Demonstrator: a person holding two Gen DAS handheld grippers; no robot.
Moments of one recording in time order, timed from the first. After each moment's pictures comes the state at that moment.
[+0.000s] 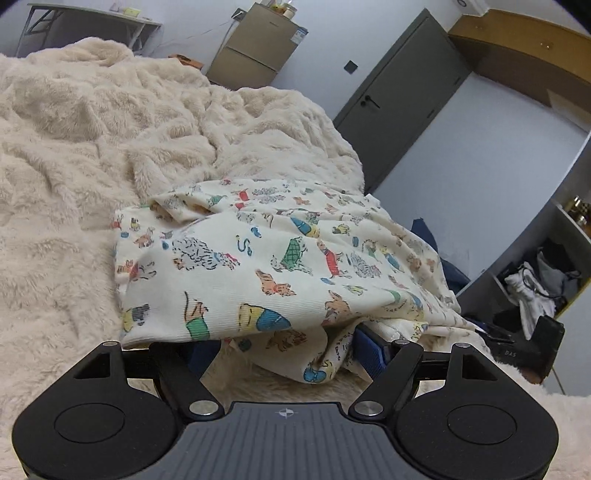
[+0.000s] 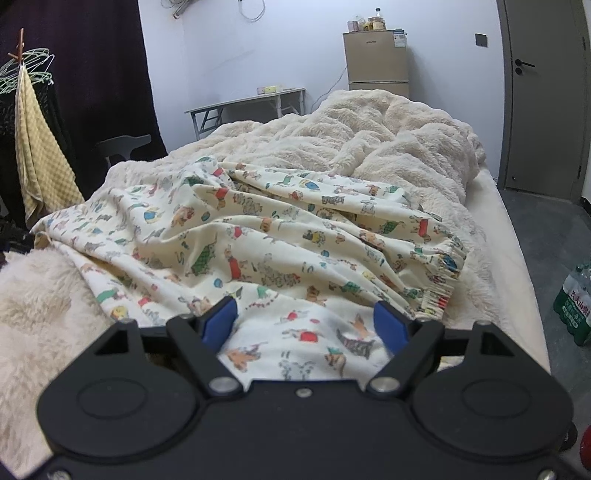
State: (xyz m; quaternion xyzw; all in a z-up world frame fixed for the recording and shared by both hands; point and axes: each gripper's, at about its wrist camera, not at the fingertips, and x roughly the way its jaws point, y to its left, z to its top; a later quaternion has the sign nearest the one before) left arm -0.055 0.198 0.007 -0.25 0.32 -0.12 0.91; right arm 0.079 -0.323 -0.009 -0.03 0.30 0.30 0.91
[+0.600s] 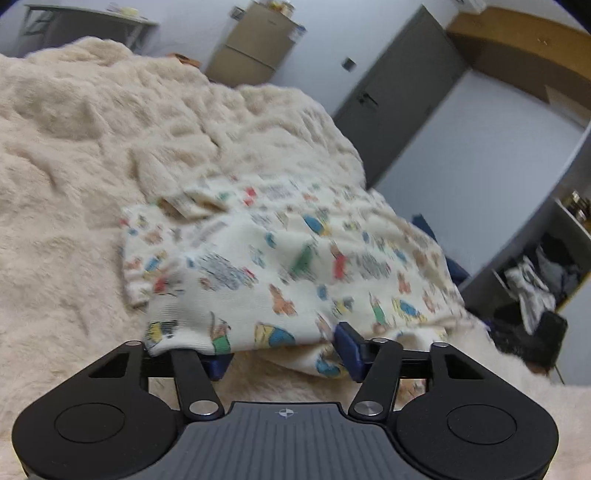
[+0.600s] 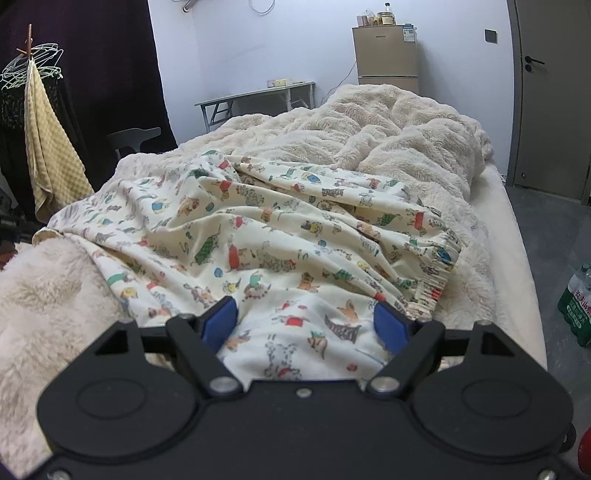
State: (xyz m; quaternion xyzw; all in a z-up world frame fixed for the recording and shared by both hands) left arm -0.052 0.203 -0.003 -0.23 0.33 -0.13 0.90; right arm 0.077 -0.333 -0.010 -0.03 0.30 0.31 0.90
